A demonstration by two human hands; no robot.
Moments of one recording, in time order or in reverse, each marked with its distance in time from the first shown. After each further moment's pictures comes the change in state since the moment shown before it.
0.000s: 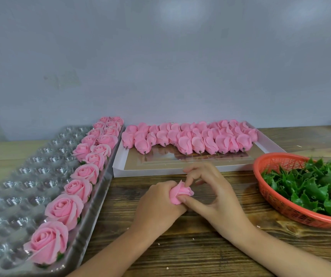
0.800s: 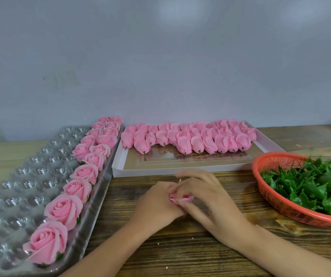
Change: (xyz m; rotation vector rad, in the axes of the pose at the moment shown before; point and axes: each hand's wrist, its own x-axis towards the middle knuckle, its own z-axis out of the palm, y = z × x) left_hand 0.005 0.004 -0.007 0.009 -0.201 0.001; right_hand -0.002 0.000 -0.002 -0.235 -0.164 -0.231
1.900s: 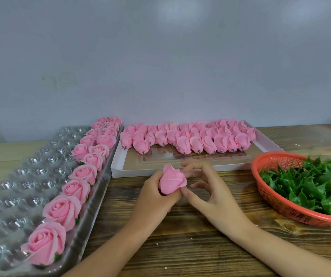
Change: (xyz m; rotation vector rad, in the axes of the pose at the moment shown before) left_hand -0.005 -0.003 0.005 -0.564 0.244 0.026; right_hand 0.003 0.003 0.003 0.445 0.119 0.372
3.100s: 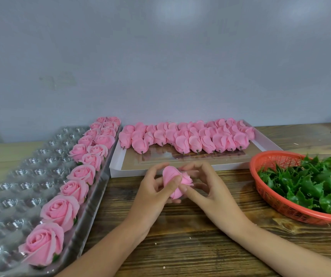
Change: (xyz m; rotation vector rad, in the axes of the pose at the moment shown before) left_hand 0.003 0.000 0.000 -0.299 -0.005 -0.075; right_hand 0.003 0.004 0.000 0.091 0.001 0.080
